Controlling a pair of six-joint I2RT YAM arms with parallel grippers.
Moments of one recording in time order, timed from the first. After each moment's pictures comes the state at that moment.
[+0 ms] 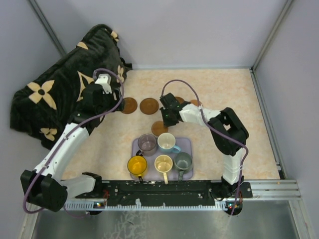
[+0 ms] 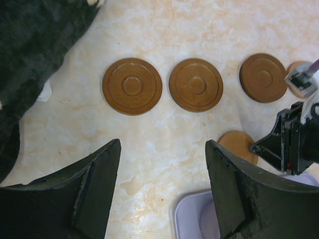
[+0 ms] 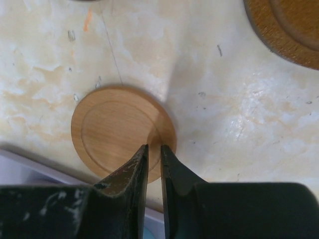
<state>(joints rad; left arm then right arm) -0.31 1.15 1.03 -0.33 -0.07 -0.23 0.69 1.93 1.30 -0.40 0.00 0.42</state>
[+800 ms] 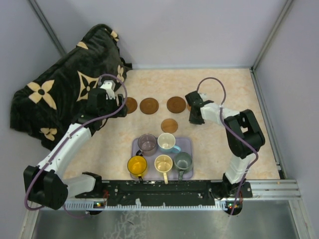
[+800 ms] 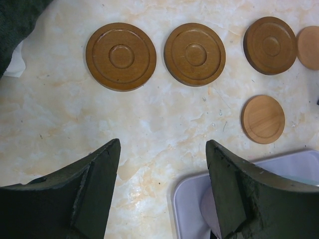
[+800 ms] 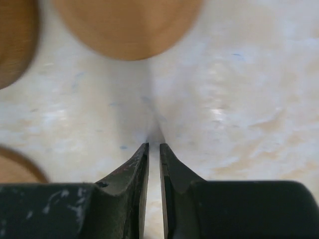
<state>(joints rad) -0.31 1.18 0.95 -0.34 0.00 -0.24 0.45 1.80 1.11 -0.44 0.29 0.57</state>
